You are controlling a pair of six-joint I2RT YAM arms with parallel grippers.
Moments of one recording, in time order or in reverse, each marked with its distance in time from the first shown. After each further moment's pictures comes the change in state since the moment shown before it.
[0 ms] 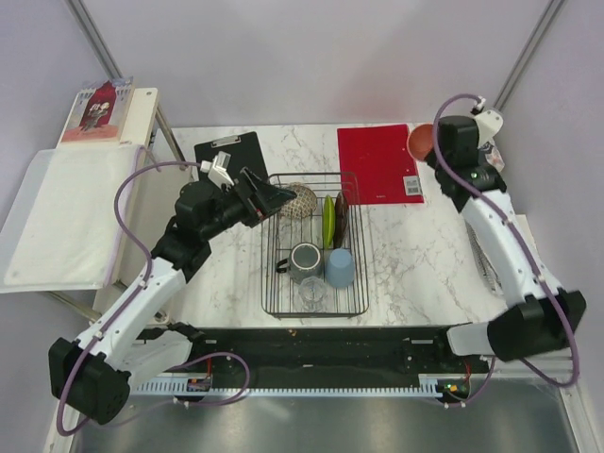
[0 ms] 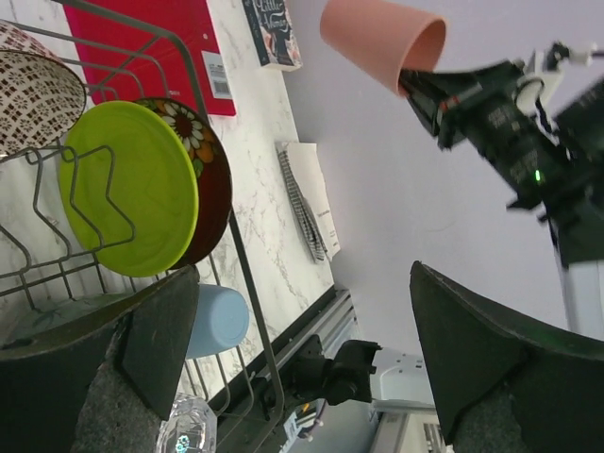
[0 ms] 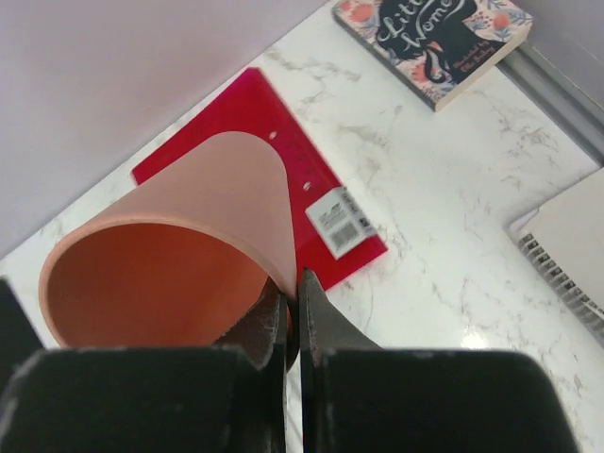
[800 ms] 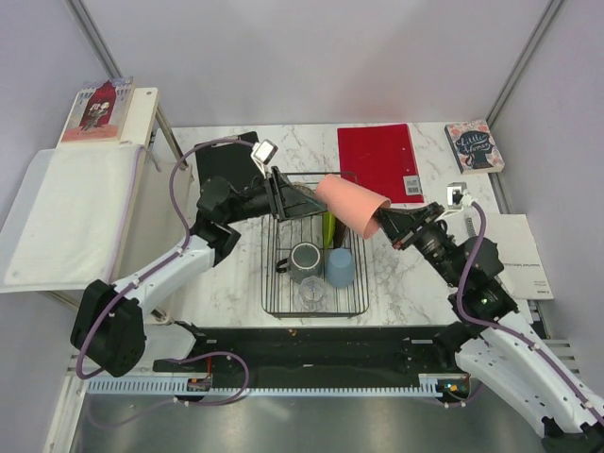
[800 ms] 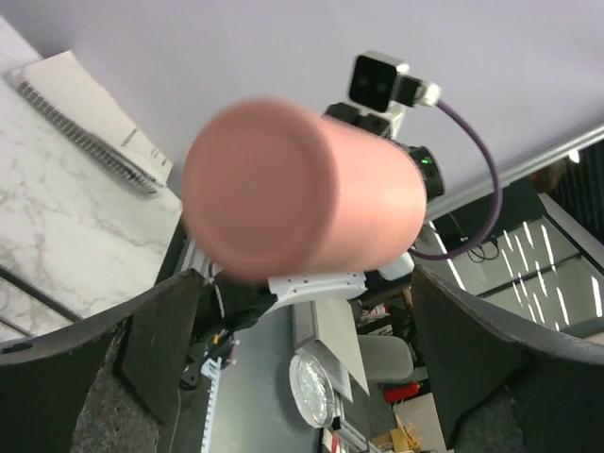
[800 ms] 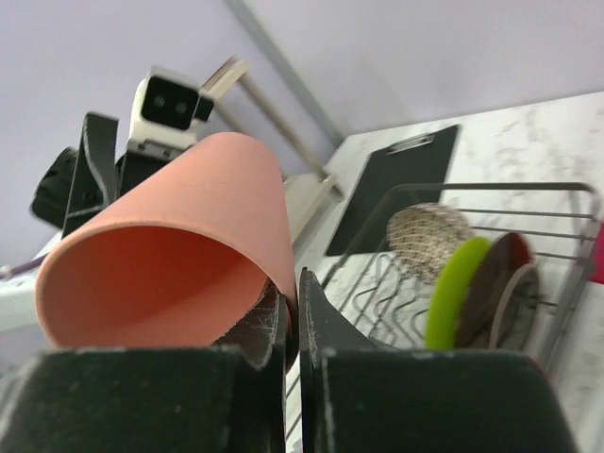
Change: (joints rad) left arm -0.109 0.268 0.009 0.746 0.460 -0.233; right arm 0.286 -0.684 -0.733 0.718 -0.700 0.077
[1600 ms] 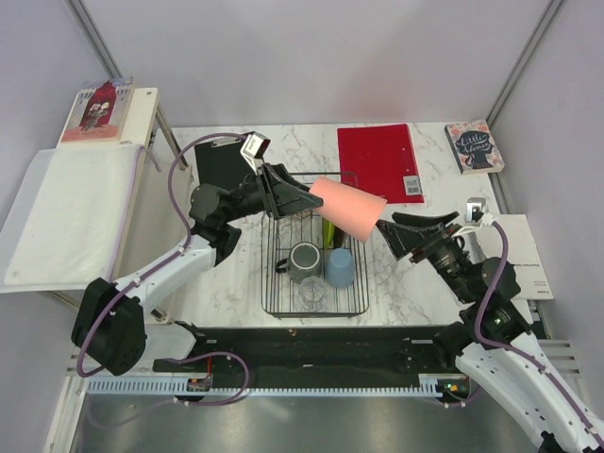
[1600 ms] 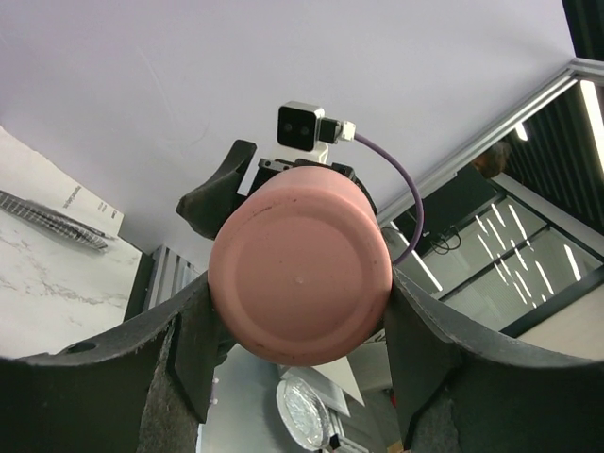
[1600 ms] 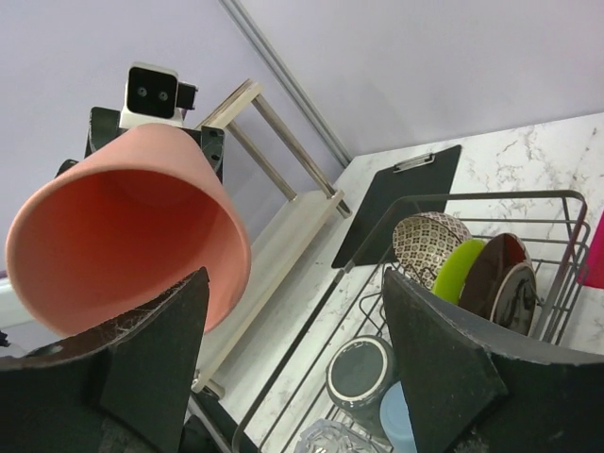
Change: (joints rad) left arm -0.007 0.011 0.016 0.212 -0.017 -0.095; right arm -0.009 -0.204 -0.031 -0.137 0.067 -0.012
